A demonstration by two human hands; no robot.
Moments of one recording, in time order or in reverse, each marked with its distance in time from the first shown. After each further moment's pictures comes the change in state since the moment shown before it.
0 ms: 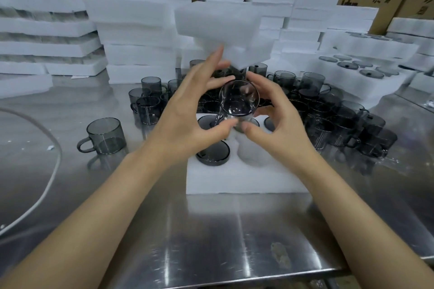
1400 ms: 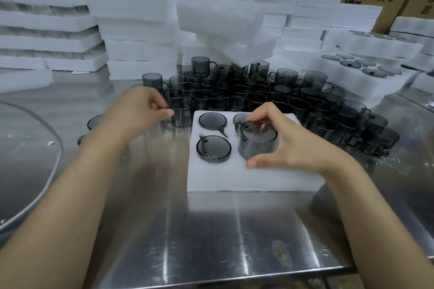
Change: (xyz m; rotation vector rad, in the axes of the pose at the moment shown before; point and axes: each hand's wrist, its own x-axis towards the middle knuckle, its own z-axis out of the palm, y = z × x) left_hand -0.003 -0.043 -0.062 0.533 -0.145 -0.823; right_hand -0.009 0.000 -0.031 -0.259 -0.482 0.286
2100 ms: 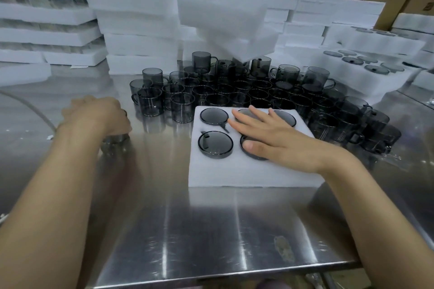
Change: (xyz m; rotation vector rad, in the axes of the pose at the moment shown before) left_hand -0.002 -0.023 -0.022 0.565 -0.247 -0.487; right_hand 0.009 -0.002 0.007 -0.350 -0.296 0.012
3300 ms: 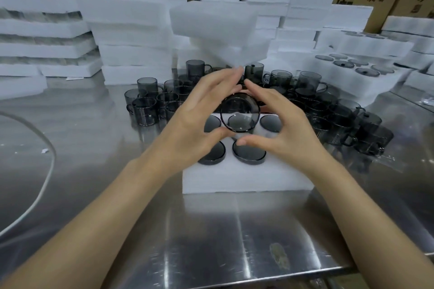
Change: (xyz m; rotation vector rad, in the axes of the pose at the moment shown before) left_hand -0.067 0.089 0.026 -0.925 0.436 1.428; right_hand 0.002 0.003 0.000 0.309 0.764 -0.278
